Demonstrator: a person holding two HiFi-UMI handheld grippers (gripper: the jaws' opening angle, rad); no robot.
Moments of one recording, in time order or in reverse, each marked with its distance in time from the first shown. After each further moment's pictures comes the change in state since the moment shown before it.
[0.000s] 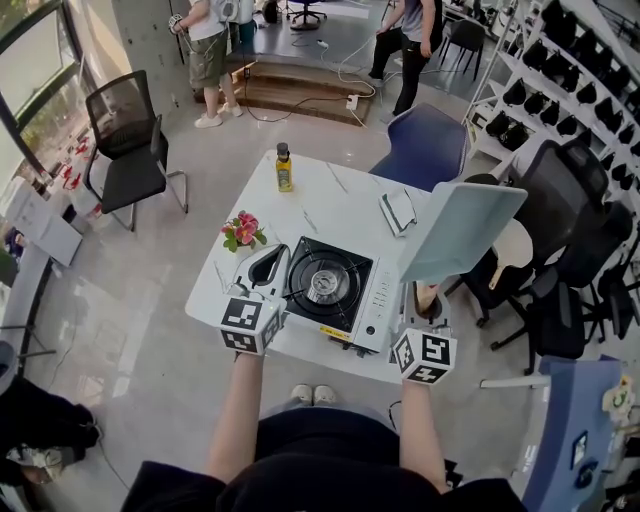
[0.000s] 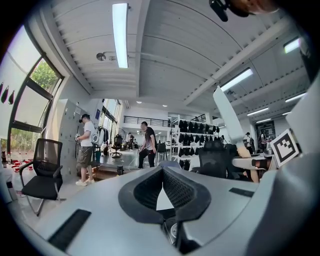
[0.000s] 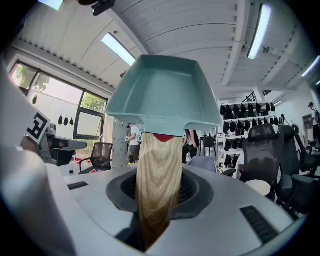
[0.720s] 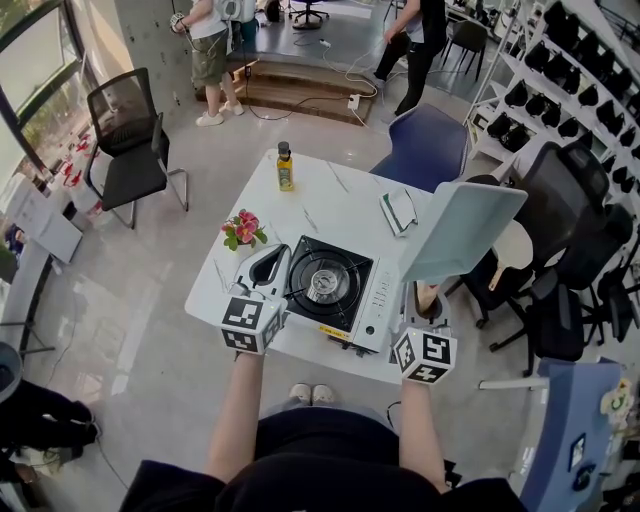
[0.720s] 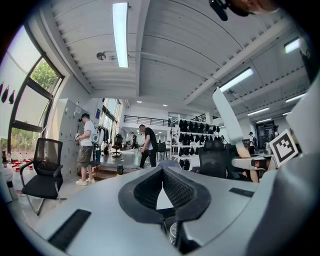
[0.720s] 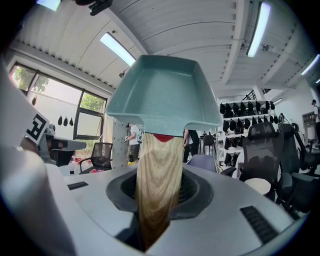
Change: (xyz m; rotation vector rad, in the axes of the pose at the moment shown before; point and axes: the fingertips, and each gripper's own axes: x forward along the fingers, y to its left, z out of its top) left arm -0.001 -0.002 -0.003 -0.004 0.007 0.000; right arm 0.001 -0.002 -0.004 0.011 0.012 0.000
